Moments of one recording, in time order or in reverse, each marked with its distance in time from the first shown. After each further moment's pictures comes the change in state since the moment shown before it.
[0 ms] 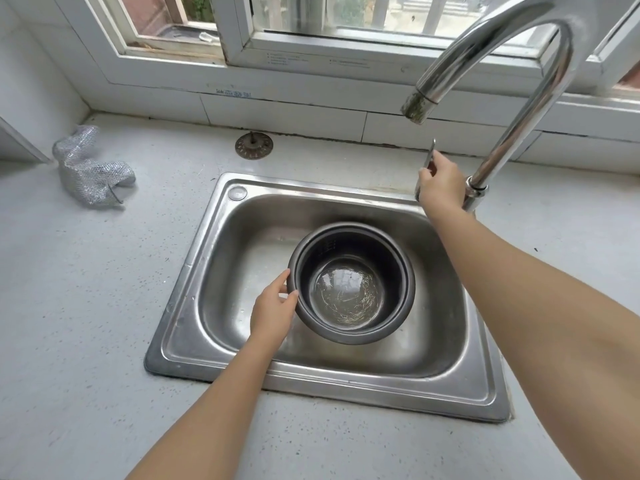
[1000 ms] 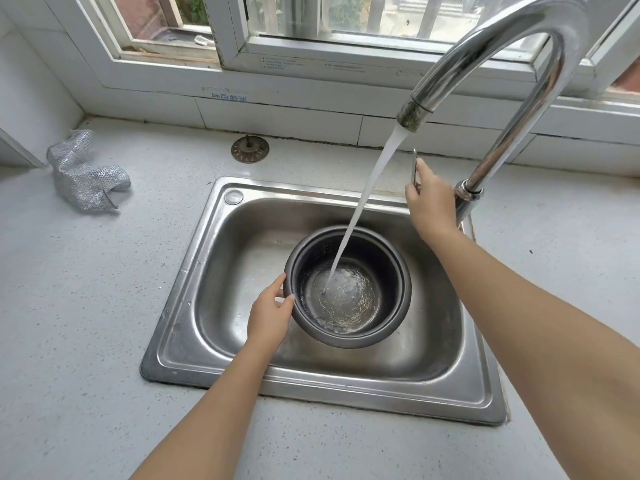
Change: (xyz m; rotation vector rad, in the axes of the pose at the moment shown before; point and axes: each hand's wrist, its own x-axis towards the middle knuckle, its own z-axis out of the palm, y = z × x) left_hand -0.001 0.001 0.000 -0.020 0.002 0.010; right_hand -0.020 0.007 -0.001 -0.126 -0.070 -0.194
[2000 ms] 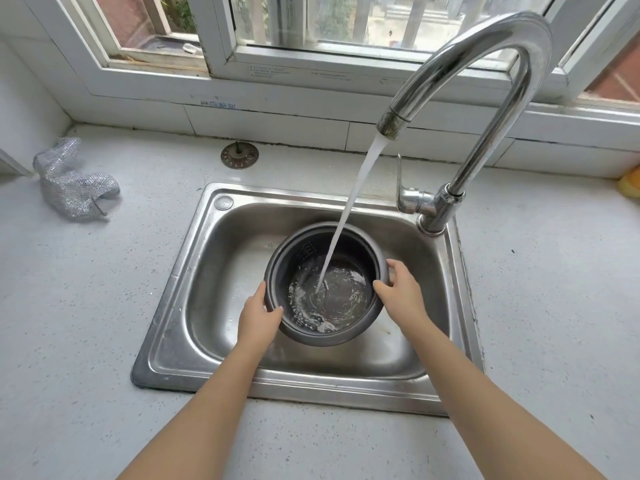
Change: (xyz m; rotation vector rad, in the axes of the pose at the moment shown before) left_hand 0.001 -0.001 -0.003 0.082 -0.029 -0.093; right_hand -0.120 0.030 0.031 0.394 -0.277 0.383
